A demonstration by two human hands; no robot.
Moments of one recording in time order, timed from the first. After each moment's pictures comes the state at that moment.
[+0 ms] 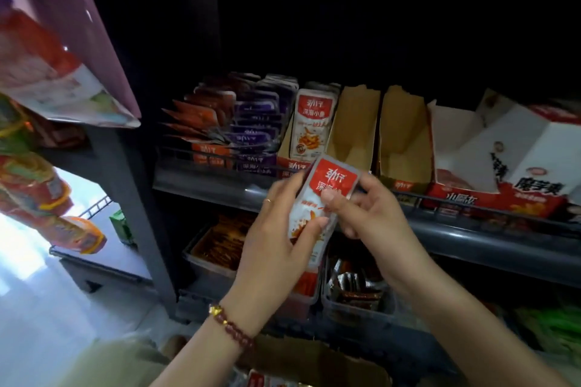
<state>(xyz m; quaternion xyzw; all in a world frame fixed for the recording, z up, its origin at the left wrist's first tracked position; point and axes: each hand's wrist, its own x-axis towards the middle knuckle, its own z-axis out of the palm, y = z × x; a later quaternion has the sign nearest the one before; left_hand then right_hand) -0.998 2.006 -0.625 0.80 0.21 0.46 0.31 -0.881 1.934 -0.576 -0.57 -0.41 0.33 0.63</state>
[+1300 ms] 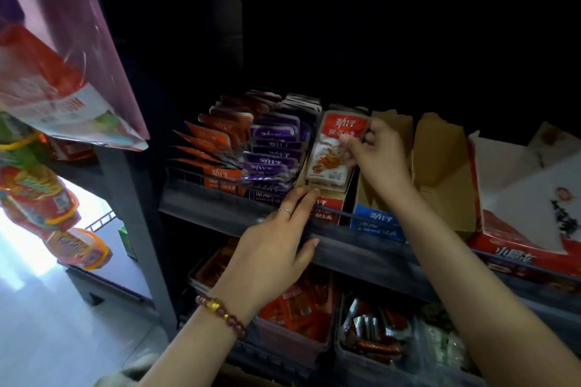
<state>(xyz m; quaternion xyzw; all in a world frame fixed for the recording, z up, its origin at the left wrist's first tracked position) -0.986 2.078 -0.624 0.92 0.29 0.25 0.07 -0.797 2.076 -0.557 -0.65 -0.51 0.06 0.57</state>
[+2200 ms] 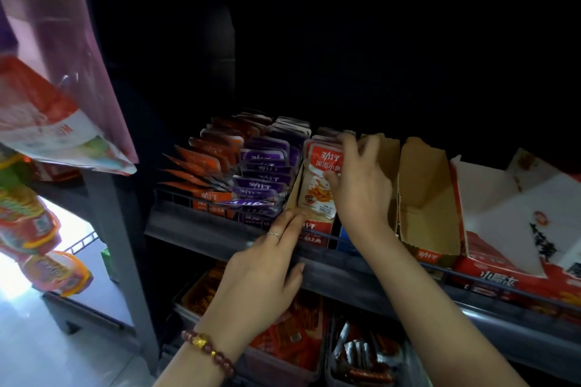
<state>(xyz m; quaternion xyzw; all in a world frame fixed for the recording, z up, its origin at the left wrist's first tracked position) -0.985 2.074 -0.622 0.91 0.28 0.28 0.07 -0.811 2.078 -0.564 -0.77 -0.48 -0.28 0.31</state>
